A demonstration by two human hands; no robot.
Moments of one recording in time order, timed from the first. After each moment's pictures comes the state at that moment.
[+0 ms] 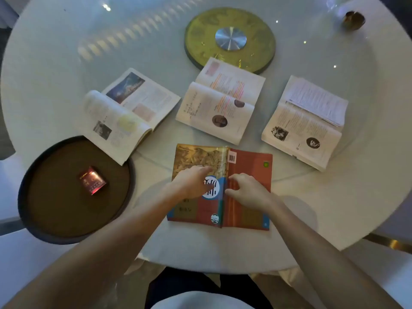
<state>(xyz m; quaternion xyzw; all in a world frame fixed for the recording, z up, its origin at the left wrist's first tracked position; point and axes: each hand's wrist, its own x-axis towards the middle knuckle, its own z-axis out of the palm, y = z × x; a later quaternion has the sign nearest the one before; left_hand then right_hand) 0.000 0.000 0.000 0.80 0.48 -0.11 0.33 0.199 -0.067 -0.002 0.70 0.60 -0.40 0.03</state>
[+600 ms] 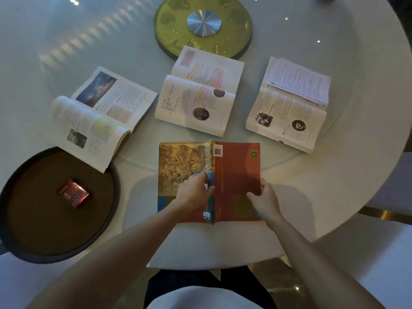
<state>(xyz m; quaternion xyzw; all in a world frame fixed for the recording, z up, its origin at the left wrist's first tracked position) 0.037 -0.037 -0.048 0.77 0.54 -0.06 0.34 0.245 -0.142 -0.049 0.86 0.26 -0.40 -0.20</state>
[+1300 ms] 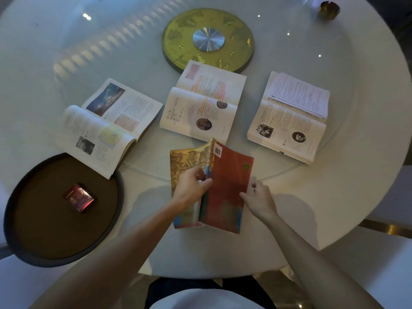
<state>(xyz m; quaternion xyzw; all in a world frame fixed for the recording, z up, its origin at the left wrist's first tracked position) 0.034 -0.013 -0.009 0.59 0.60 0.12 0.53 0.239 -0.110 -0.032 0.85 0.35 -0.38 -0.14</state>
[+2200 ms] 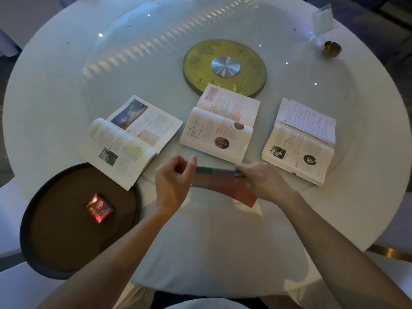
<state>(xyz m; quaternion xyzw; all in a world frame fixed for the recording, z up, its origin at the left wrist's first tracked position) -0.047 0.026 0.073 0.61 0.57 0.44 0.33 0.203 -0.006 0.078 0.64 0.76 -0.13 0.02</state>
